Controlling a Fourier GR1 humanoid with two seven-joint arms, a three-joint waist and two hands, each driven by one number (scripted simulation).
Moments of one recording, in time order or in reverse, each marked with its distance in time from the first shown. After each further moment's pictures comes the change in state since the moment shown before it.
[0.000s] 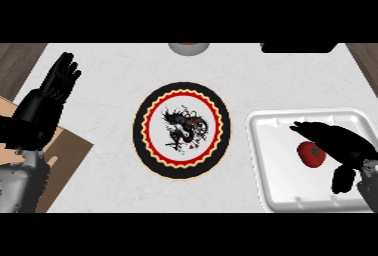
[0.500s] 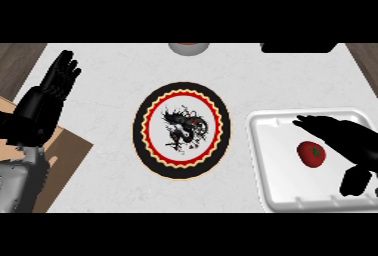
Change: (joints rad) left arm -0.019 0.030 -0.019 0.038 0.034 0.021 -0.025; right arm 0.014 -0.111 0.009 -0.232 -0.180 0.068 0.115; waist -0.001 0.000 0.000
